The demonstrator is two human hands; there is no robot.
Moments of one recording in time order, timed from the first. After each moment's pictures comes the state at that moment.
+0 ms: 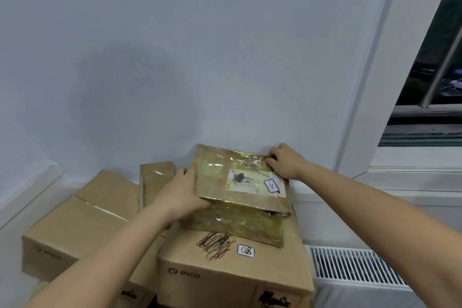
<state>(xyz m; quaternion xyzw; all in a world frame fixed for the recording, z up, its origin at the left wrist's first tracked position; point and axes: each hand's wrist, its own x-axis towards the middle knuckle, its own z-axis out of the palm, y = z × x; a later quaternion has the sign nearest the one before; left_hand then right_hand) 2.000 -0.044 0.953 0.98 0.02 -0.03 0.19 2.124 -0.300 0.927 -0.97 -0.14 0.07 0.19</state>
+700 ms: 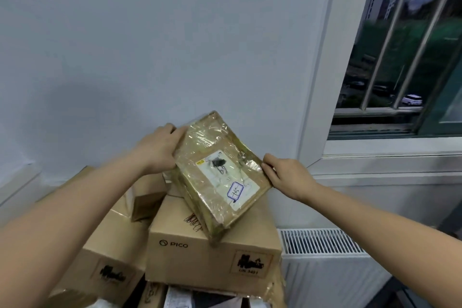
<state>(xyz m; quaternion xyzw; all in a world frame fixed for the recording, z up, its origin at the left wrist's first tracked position) 1.986 -0.037 1.027 0.99 -0.11 0.05 -0.01 1.972 -0.342 0.953 -0.96 -0.19 -0.11 0.16</state>
